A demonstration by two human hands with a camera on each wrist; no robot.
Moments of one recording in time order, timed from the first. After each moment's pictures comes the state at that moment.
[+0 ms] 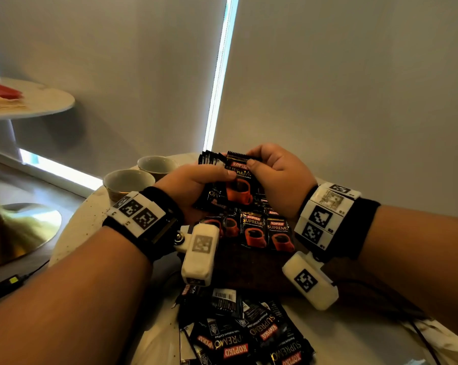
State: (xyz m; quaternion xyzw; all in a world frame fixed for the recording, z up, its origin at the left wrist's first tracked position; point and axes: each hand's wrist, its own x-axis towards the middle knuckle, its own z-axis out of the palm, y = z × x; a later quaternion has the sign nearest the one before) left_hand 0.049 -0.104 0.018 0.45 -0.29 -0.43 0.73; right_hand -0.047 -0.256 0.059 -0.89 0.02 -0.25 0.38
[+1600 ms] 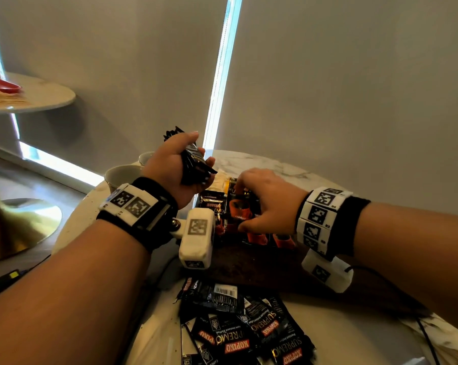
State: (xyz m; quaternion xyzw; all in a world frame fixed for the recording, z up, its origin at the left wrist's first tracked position) left_hand 0.071 -0.103 0.021 0.41 -0.10 -0.24 0.87; right_hand -0.043 -0.275 0.045 -1.00 -0.06 -0.05 0.01
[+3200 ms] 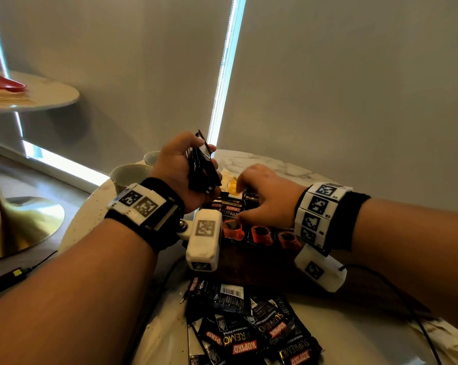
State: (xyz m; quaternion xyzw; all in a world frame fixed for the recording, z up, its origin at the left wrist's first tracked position) left_hand 0.057 -0.095 0.024 0.41 -0.13 -0.32 0.84; right_hand -0.034 -0.264 0.049 -1.00 -0.01 0.00 0.07
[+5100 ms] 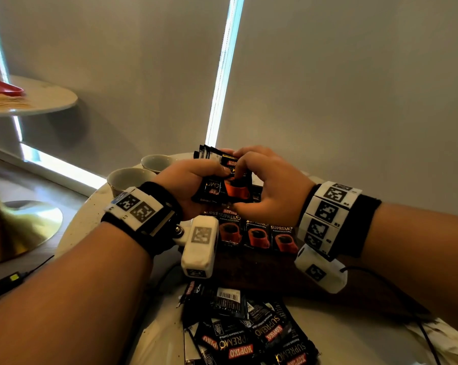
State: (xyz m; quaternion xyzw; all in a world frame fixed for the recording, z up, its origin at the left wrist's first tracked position) left_hand 0.057 -0.099 0.020 0.45 -0.26 -0.39 0.76; right_hand -0.049 -0.259 0.064 -0.97 -0.13 -0.17 0.12
